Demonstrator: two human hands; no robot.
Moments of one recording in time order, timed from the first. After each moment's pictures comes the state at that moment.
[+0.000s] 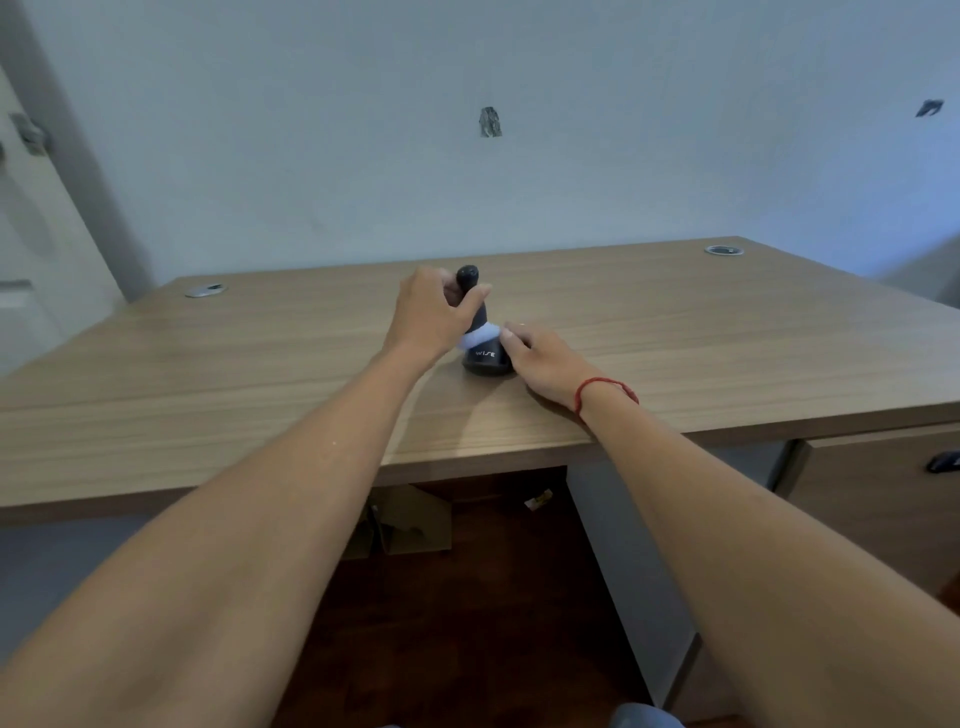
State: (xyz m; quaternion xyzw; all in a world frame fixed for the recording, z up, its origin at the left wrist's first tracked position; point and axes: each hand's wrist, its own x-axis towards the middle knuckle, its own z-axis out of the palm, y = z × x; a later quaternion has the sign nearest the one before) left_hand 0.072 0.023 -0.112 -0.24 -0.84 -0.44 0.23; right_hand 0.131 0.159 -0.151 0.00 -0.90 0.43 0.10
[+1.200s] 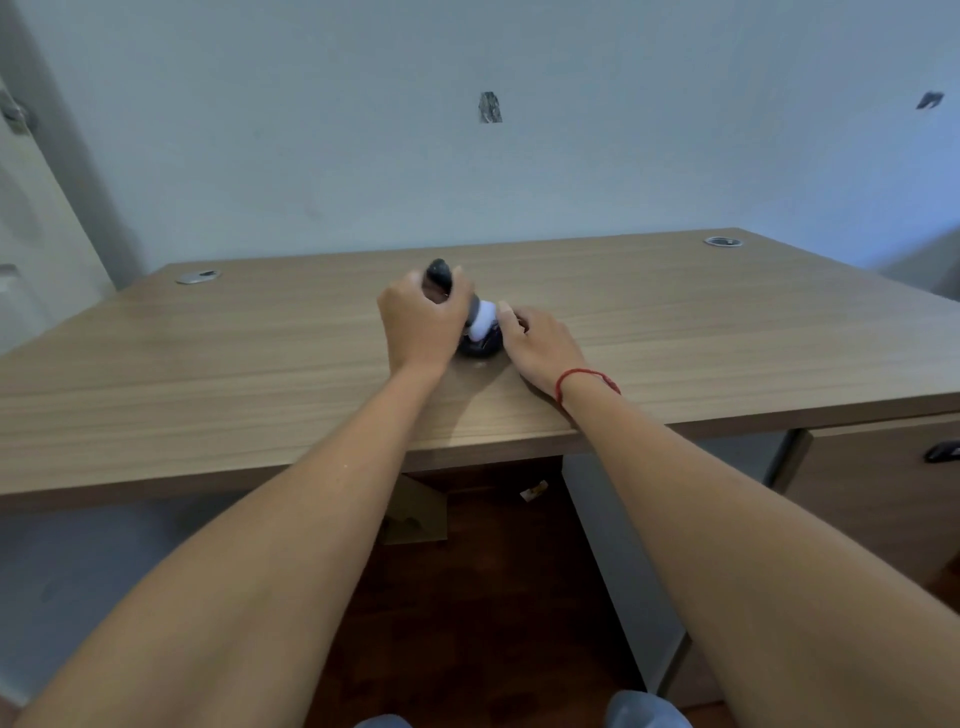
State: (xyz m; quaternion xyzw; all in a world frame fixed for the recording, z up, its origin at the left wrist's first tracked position) left_hand 0.087 0.022 -0.130 -0.13 -0.76 -0.51 0.37; right_hand 0.115 0.152 -0.161 -0.08 -0.90 0.38 0.20
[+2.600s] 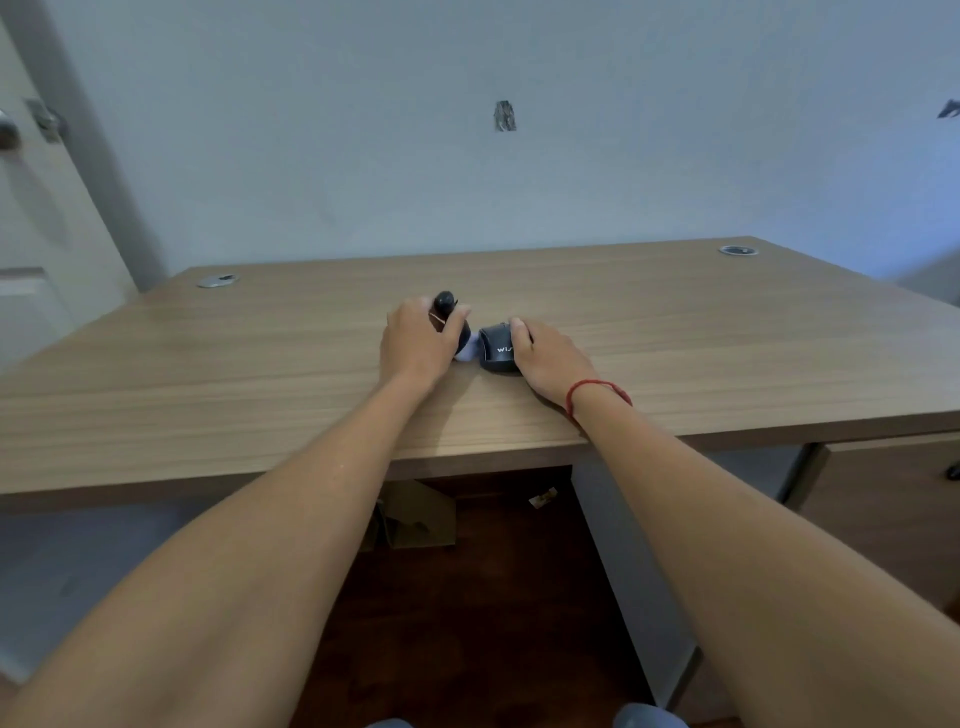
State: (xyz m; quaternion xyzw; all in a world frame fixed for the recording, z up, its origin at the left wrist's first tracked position) left_hand 0.071 0.000 -0.143 -0.14 -0.86 -0.40 0.27; right_hand 0.117 0.146 -0.161 -0.09 -0.93 0.33 0.16
